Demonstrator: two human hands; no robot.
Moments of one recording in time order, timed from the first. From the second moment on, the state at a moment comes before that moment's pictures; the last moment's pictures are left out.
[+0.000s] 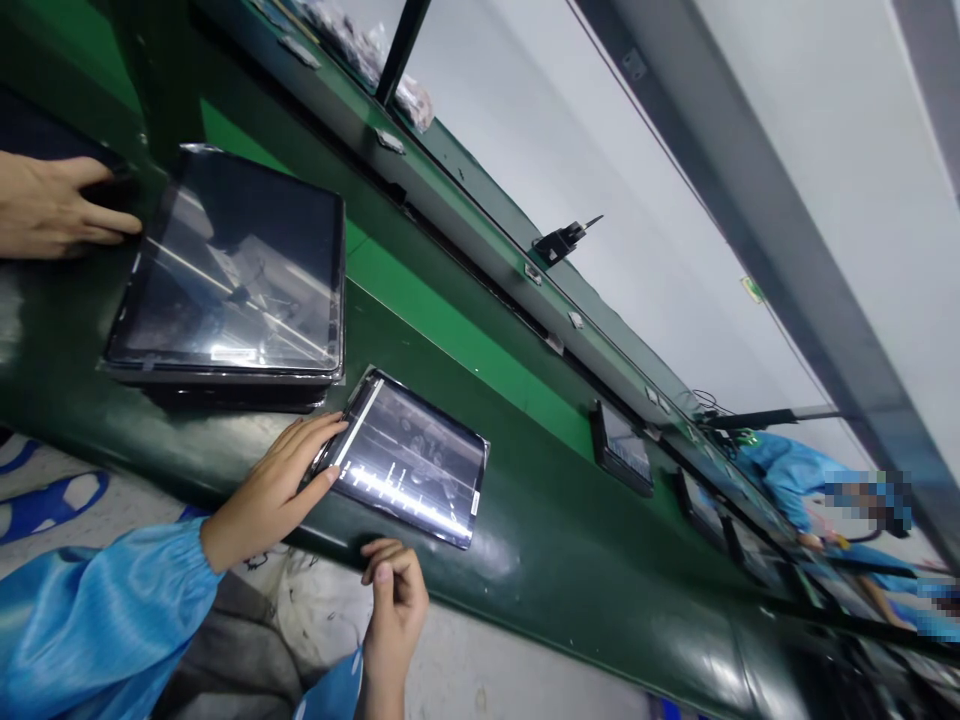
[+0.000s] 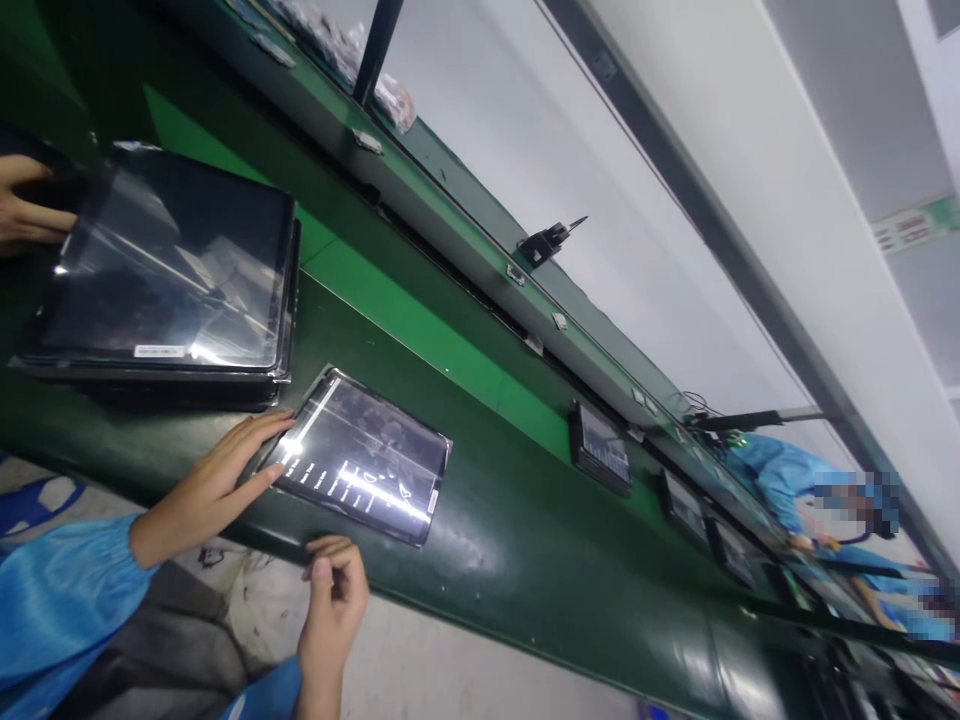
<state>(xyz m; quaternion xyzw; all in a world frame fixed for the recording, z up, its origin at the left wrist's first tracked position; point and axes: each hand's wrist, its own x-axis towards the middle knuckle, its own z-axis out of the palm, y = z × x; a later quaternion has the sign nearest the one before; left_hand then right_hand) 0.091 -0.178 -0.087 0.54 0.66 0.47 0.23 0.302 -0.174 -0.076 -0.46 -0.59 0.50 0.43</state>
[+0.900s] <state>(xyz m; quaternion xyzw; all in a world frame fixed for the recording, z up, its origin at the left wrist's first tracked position) 0.088 -0.183 -0.086 0.65 0.63 0.40 0.17 0.308 -0.177 -0.099 -0.47 -0.55 0.50 0.47</state>
